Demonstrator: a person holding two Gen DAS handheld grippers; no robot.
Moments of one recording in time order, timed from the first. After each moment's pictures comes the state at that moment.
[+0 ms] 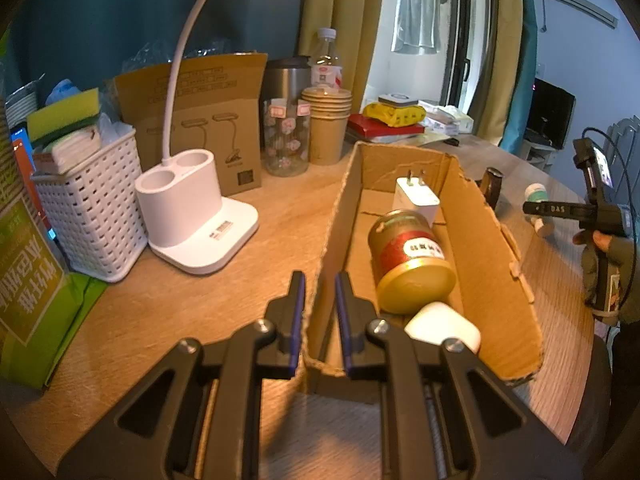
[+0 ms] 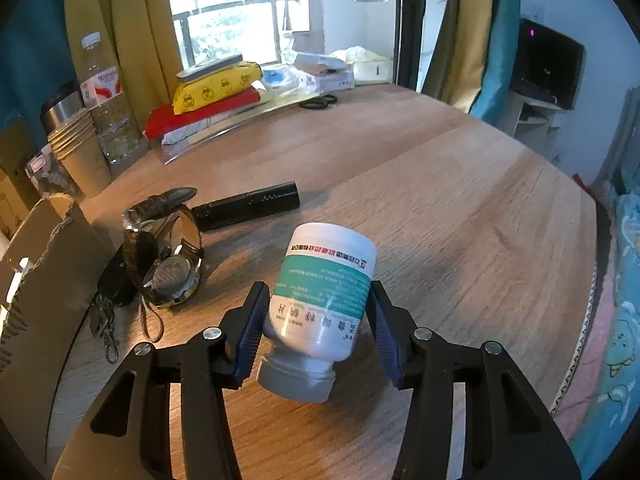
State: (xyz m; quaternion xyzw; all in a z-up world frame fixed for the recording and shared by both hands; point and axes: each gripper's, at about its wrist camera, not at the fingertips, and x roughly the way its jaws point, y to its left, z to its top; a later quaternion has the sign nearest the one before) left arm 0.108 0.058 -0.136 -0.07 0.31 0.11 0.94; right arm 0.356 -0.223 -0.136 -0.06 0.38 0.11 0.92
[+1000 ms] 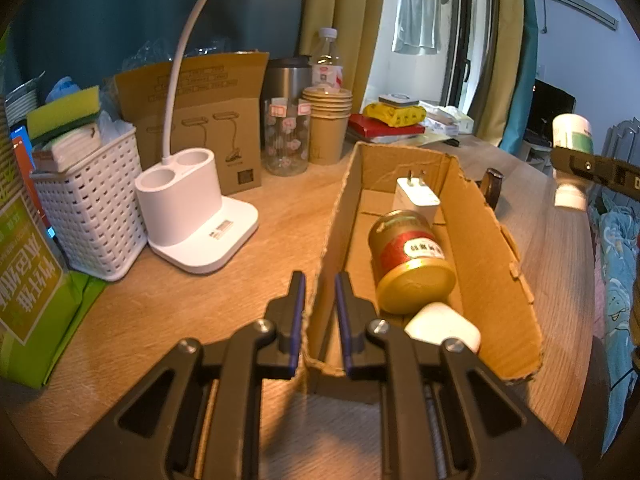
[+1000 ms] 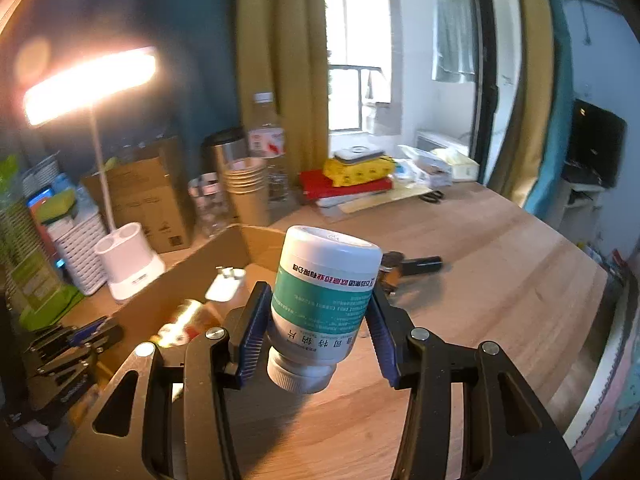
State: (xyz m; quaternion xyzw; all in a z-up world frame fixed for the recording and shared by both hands) left arm 0.109 0.058 -0.135 -0.07 0.31 0.11 0.94; right arm 0.211 -0.133 -0.050 -0.08 0.26 0.24 0.93
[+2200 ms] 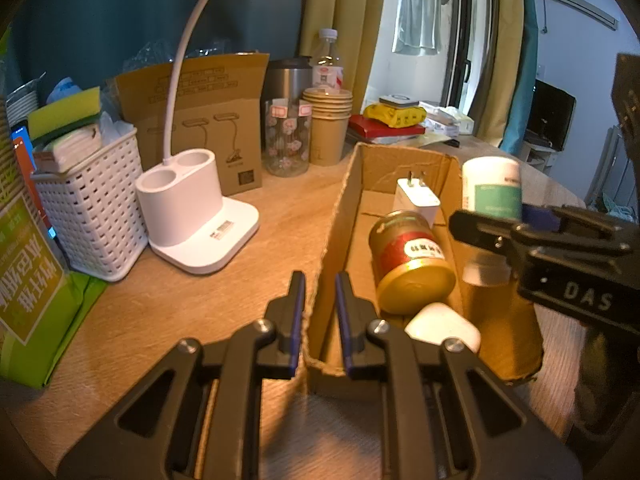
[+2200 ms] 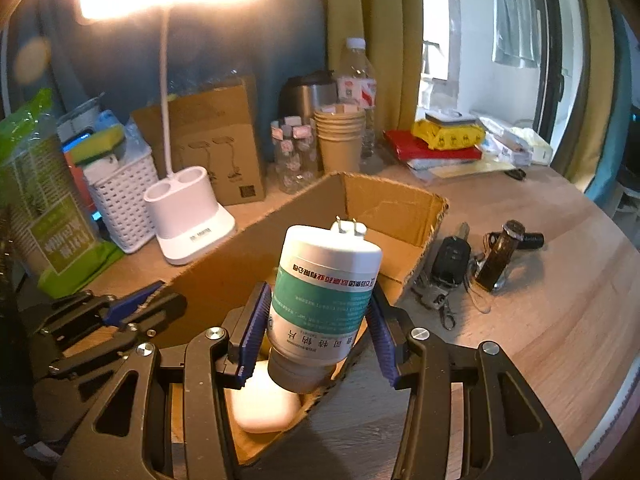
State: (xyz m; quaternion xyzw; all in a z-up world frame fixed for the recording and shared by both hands) left arm 0.109 0.057 -0.135 -0.07 0.31 0.11 0.94; right arm 0.197 -0.048 -0.102 -0.11 0.32 0.31 0.89
